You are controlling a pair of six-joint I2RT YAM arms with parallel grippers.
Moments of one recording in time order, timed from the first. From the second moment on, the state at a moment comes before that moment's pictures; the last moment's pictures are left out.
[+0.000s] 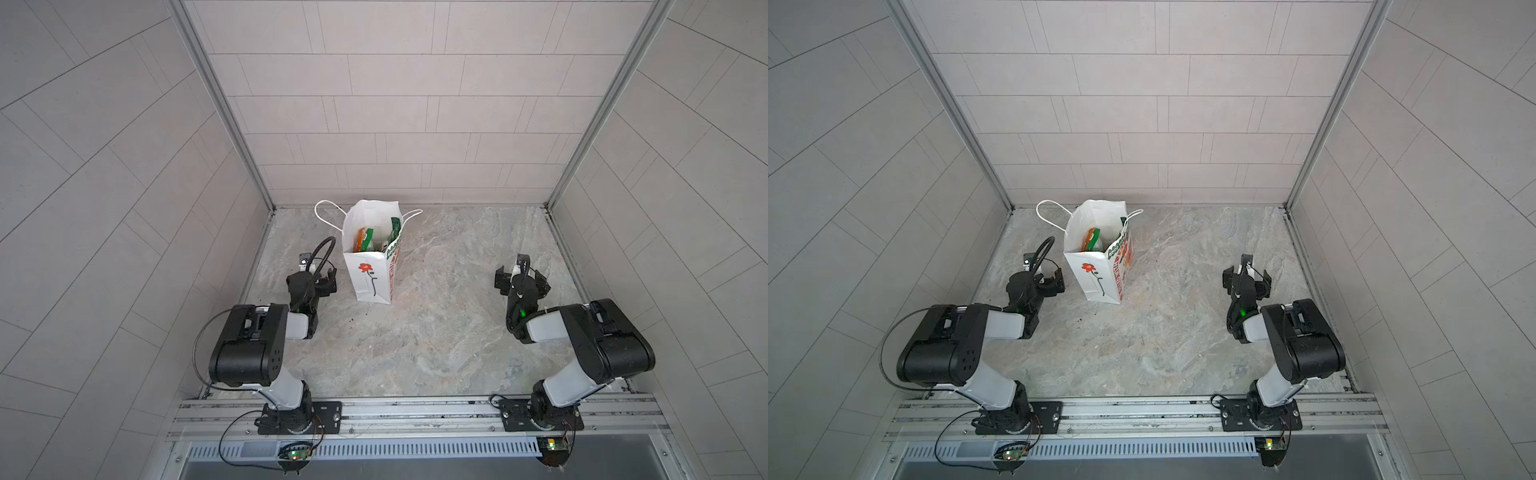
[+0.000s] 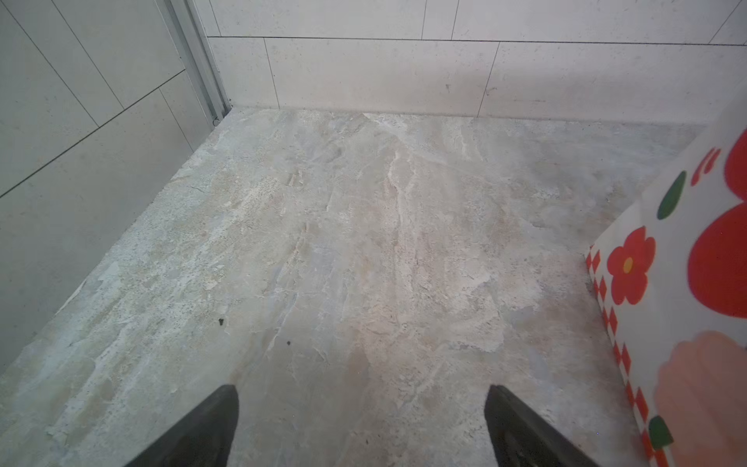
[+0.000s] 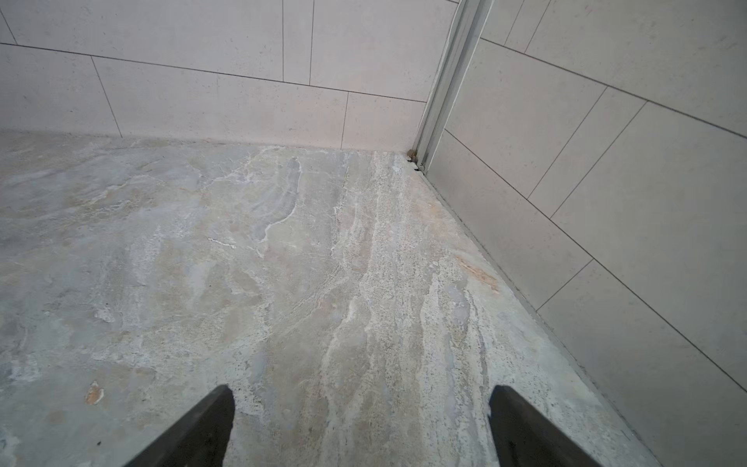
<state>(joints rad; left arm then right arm) 0.01 1.59 0.38 0.81 -0.10 -0.03 0.11 1.58 0.35 0.94 0.53 -0.03</state>
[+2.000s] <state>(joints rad) 0.04 1.26 1.33 -0.40 0.16 -0.39 0.17 1.34 0.77 -0.02 -0.15 0.29</state>
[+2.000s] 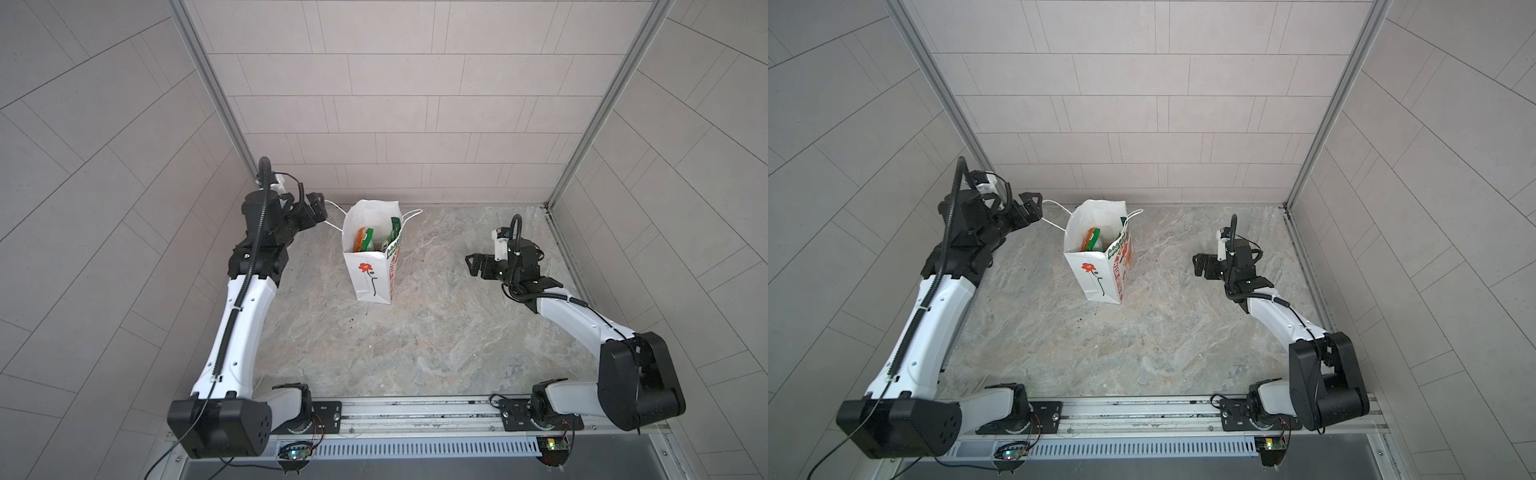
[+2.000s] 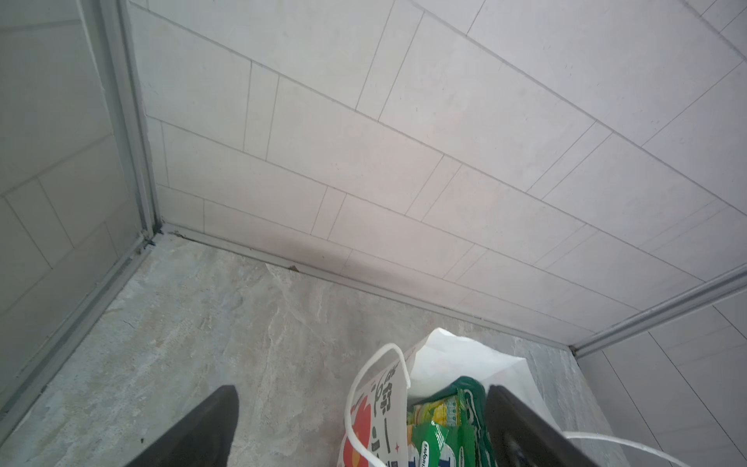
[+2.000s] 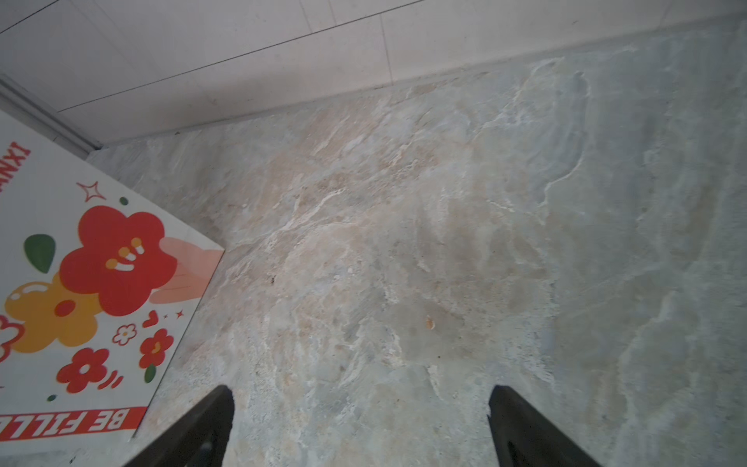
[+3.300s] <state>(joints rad) 0.11 1.47 1.45 -0.35 0.64 -0.54 0.43 1.68 0.91 0.13 -0.24 0.44</state>
